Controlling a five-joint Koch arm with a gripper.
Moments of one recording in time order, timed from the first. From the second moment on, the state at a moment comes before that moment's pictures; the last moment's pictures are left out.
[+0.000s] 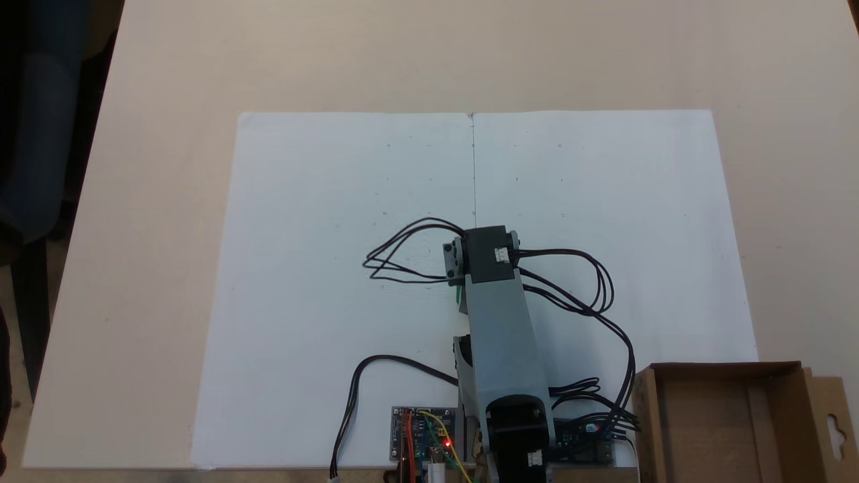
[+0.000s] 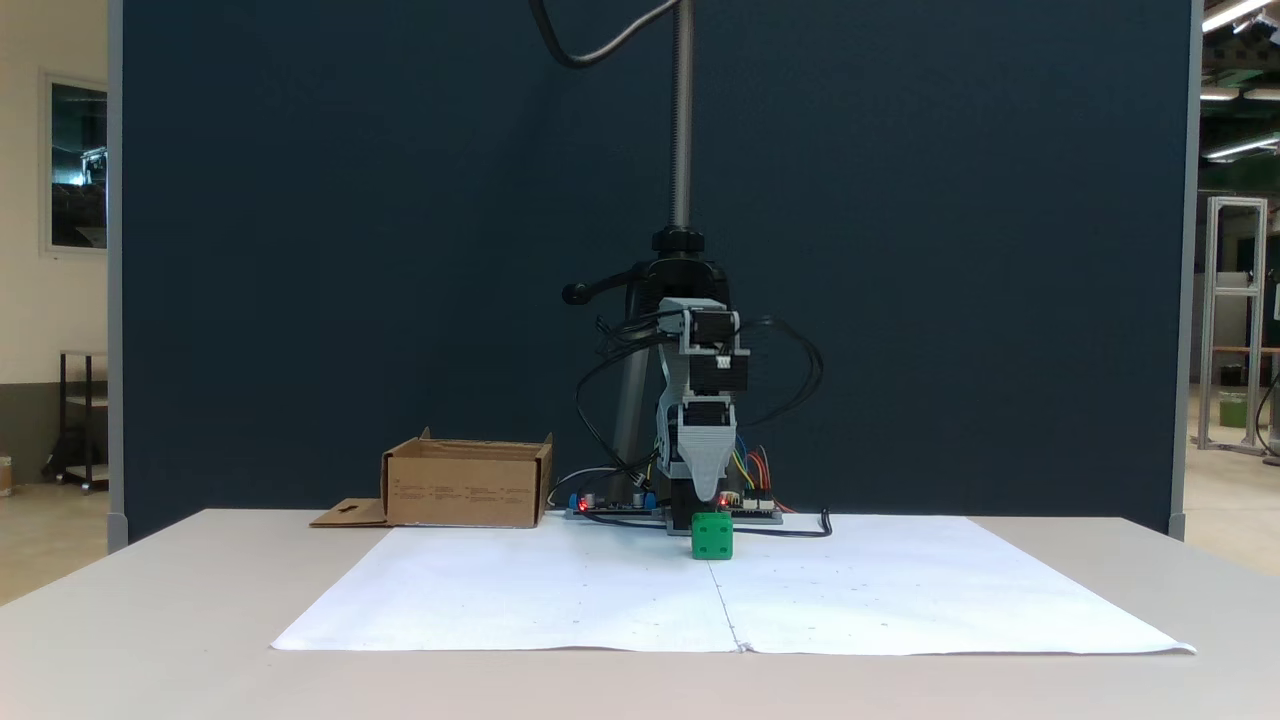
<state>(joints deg) -7.5 129.2 133.7 53.3 8.8</state>
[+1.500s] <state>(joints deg) -9.0 118.0 141.2 40.2 8.8</state>
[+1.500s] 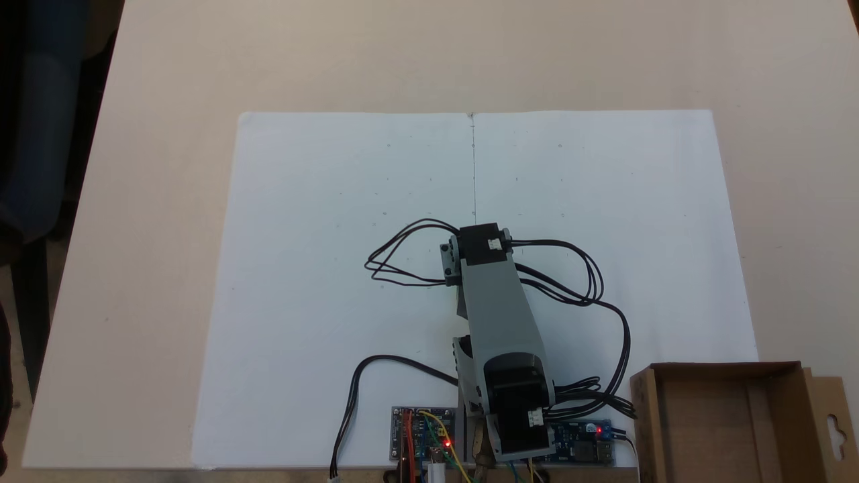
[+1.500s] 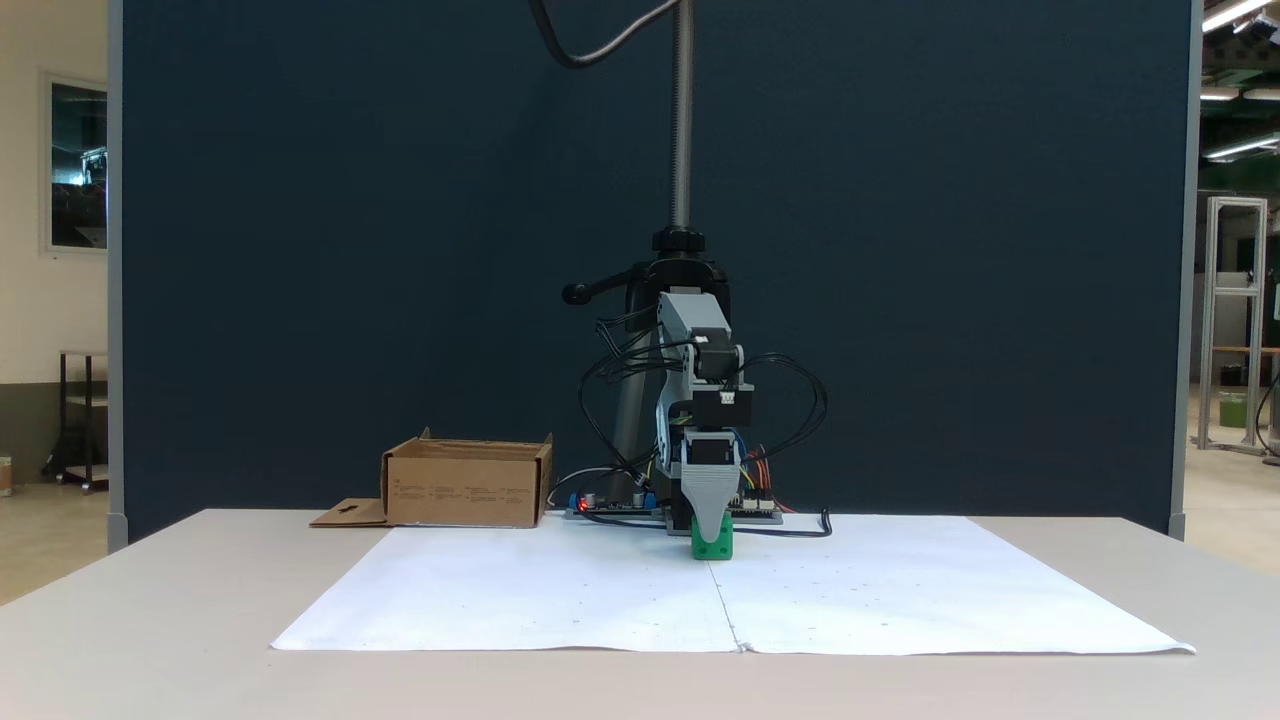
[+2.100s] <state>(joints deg) -8.1 111.6 141.1 36.5 8.8</state>
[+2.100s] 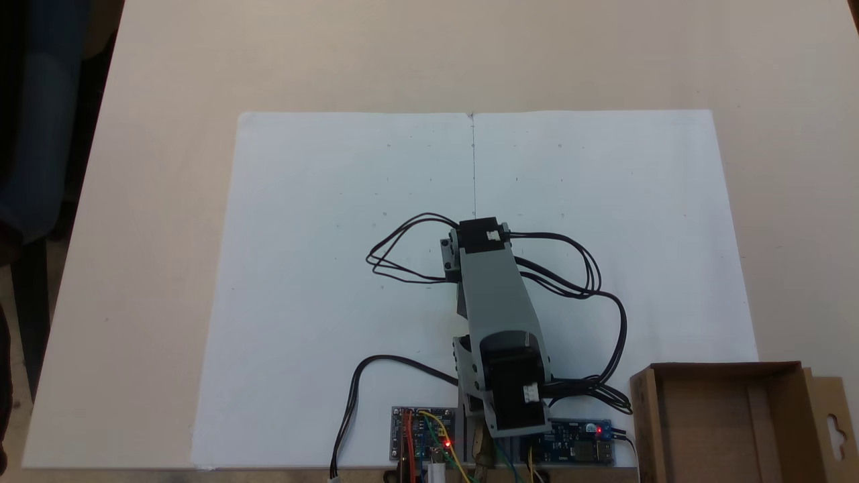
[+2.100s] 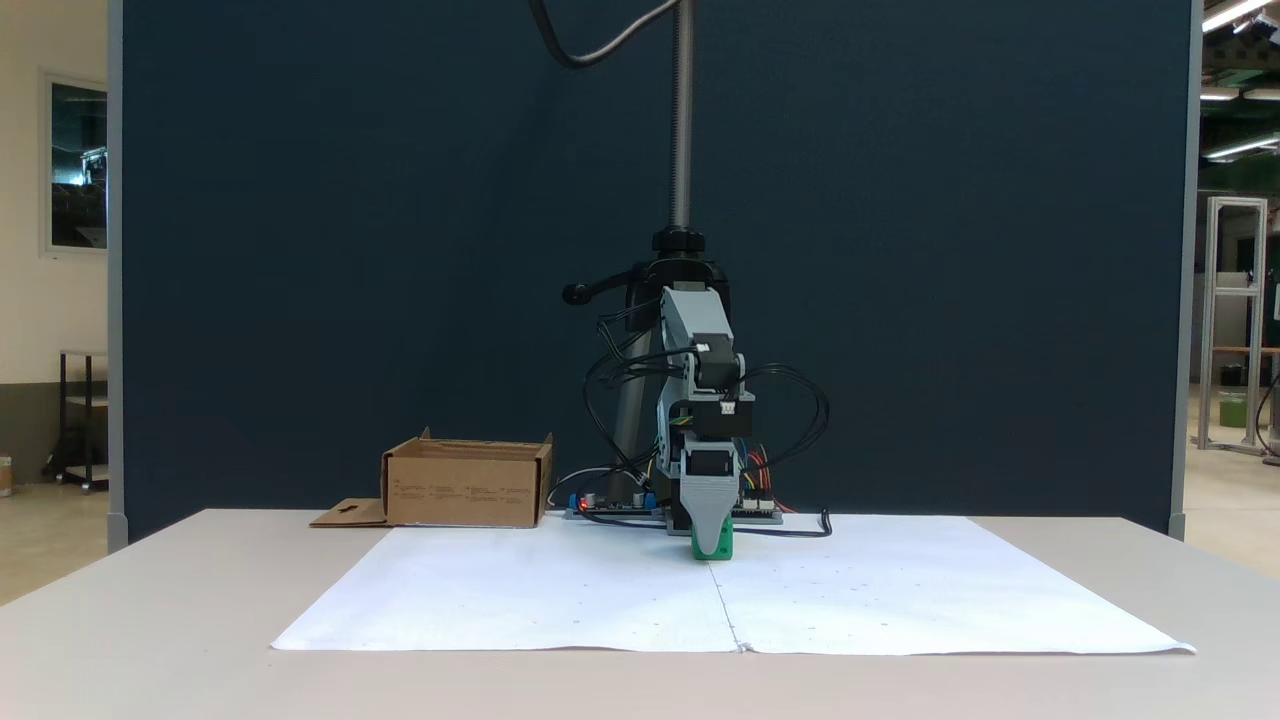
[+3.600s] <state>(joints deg) 19.8 110.8 121.6 14.8 9.2</state>
